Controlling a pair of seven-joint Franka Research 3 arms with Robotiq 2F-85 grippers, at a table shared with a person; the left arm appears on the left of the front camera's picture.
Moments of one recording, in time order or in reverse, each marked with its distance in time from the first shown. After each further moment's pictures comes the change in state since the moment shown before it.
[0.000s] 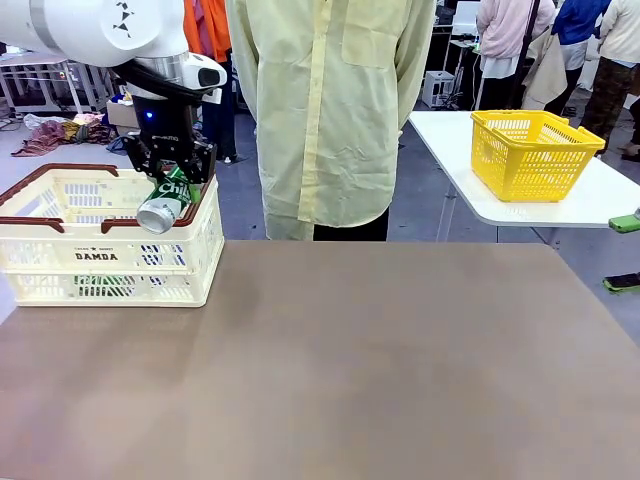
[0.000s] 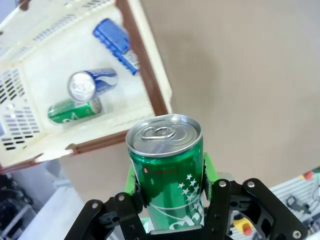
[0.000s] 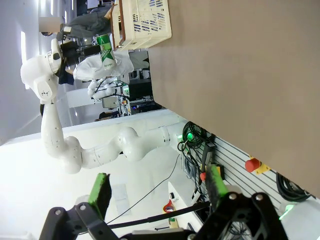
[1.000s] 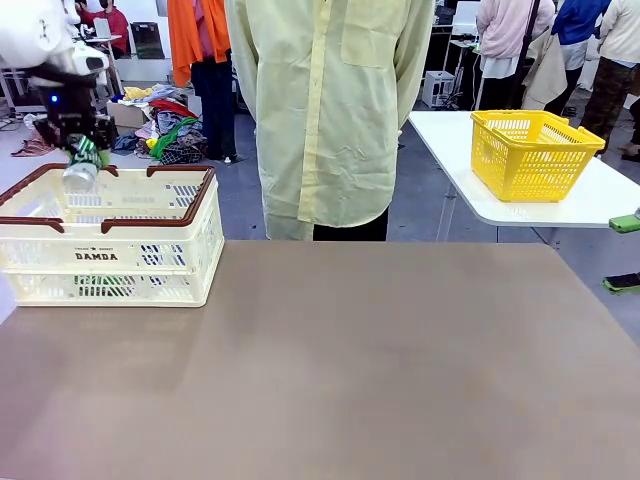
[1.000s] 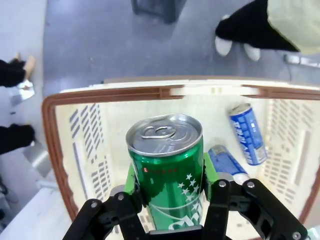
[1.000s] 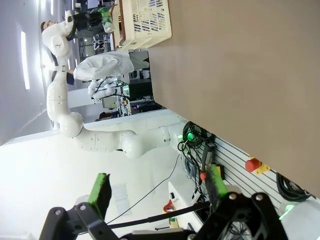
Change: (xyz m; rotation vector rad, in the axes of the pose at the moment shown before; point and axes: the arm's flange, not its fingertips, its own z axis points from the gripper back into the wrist) left arm 0.127 0.269 -0.076 -0.034 -0.042 0.256; right arm 0.000 0.000 0.000 0.001 0.000 -0.001
